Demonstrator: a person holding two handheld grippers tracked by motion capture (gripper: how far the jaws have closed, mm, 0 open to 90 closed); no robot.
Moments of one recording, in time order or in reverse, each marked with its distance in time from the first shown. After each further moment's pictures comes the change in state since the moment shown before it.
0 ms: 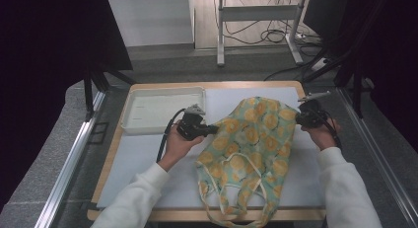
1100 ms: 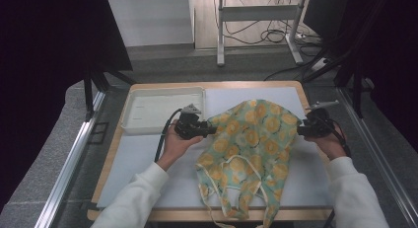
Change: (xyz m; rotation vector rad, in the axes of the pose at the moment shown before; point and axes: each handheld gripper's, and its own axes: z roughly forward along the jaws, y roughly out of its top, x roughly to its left) left arm 0.014 -0.009 0.001 -0.041 0.070 -0.022; right arm -0.004 -0.033 -0.017 0.019 -0.002 0.056
